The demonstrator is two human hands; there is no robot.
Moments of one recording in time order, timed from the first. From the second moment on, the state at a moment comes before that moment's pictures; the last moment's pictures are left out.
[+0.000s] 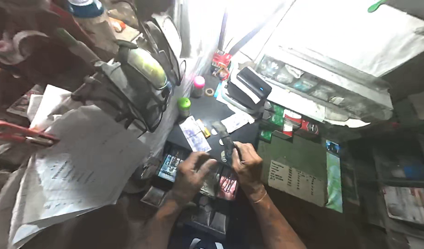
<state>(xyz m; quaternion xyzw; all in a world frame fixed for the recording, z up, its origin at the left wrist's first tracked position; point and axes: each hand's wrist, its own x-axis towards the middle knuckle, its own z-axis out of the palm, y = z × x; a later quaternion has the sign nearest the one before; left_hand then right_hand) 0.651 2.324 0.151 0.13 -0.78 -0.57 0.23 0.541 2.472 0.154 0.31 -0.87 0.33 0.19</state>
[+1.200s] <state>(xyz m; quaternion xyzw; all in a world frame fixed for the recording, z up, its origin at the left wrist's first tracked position) 0.340 2.237 0.100 0.04 -0.98 -0.18 0.11 0.353 2.417 0.118 0.10 -0.90 0.42 -0.04</state>
